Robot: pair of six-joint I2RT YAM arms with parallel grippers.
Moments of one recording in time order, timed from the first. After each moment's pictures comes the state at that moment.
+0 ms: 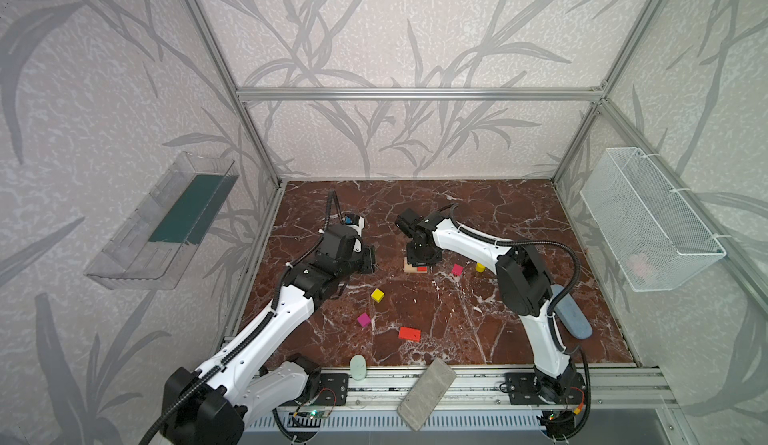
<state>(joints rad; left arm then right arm) -0.45 1.06 0.85 -0.46 0.02 -0.42 0.76 2.19 1.81 -1.01 0.09 0.73</state>
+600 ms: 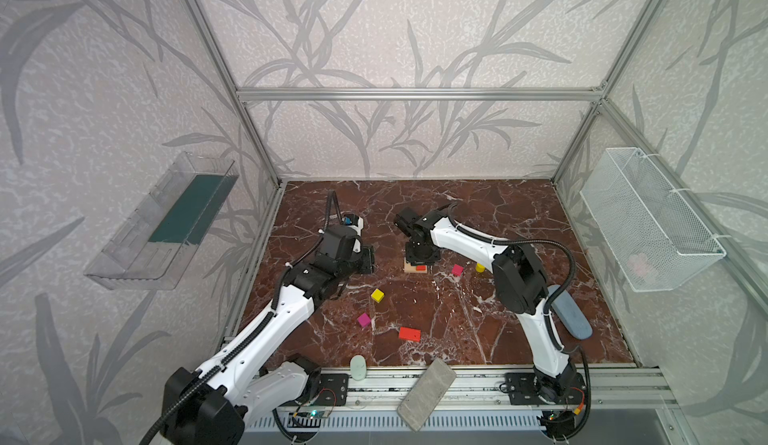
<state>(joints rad) -0.45 1.06 0.85 -0.47 0.01 -0.42 0.76 2.23 1.85 -1.03 0.09 0.73</state>
